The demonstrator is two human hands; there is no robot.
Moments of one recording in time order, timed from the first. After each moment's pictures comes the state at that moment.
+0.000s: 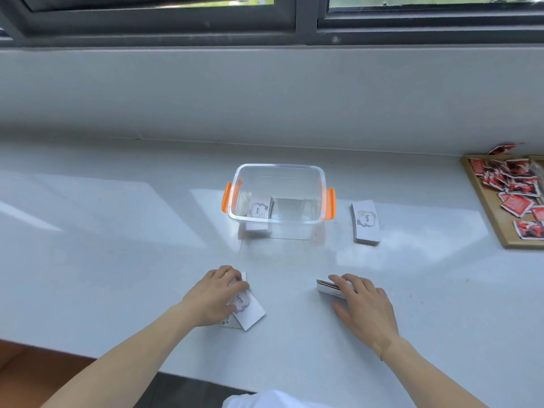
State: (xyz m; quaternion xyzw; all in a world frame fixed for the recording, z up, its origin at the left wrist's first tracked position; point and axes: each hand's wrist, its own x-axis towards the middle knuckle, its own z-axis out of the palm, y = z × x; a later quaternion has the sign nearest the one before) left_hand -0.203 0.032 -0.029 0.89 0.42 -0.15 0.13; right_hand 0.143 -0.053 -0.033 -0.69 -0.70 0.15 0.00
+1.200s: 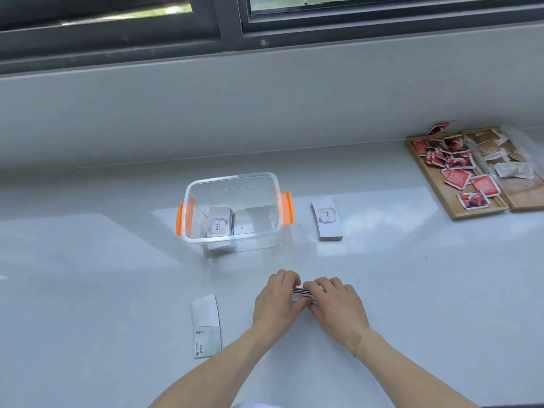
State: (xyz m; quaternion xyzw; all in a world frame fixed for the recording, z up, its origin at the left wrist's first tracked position) left_hand -0.010 0.006 -0.044 0.80 0.52 0.10 0.29; right_hand 0.143 -0.050 -0.041 -0.71 -0.69 0.15 0.05
